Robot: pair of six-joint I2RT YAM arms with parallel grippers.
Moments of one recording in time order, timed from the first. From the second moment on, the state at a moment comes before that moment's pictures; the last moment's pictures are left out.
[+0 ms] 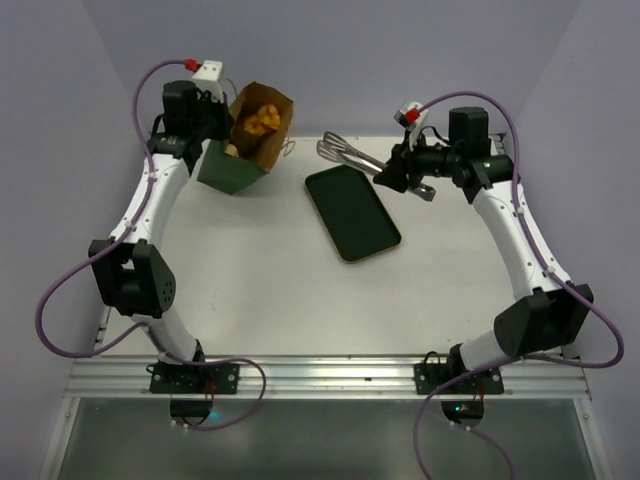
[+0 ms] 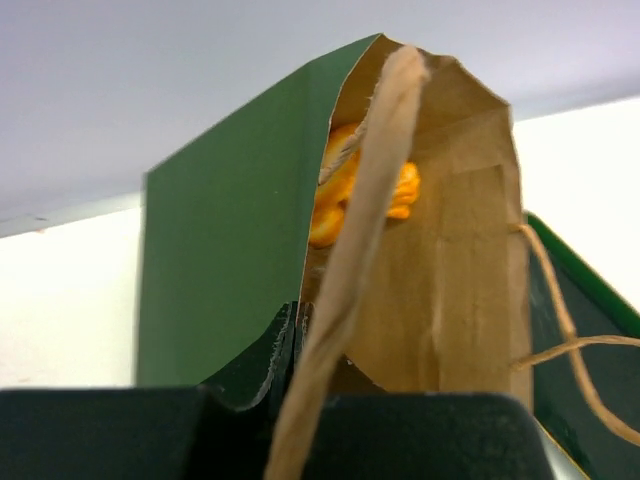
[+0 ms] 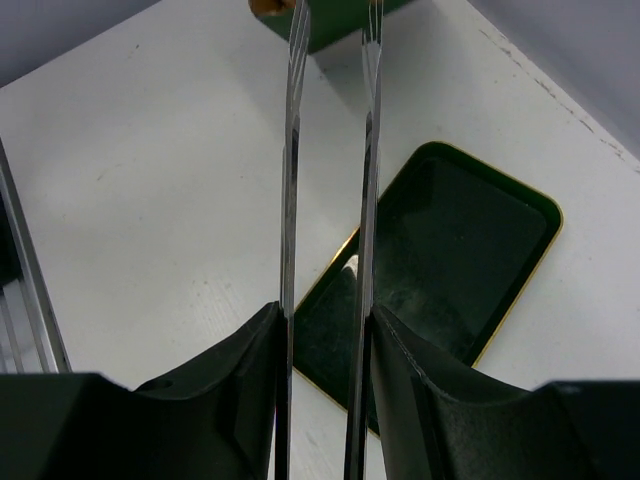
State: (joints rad) left arm -0.06 1.75 1.73 -0.31 0.20 -0.01; right arm 0.19 1.49 1.56 -0.65 -0.79 -0.32
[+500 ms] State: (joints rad) left arm -0.18 1.65 1.32 -0.11 0.29 -0.03; right arm 0.32 1.56 1.58 -0.68 -0.80 -0.28
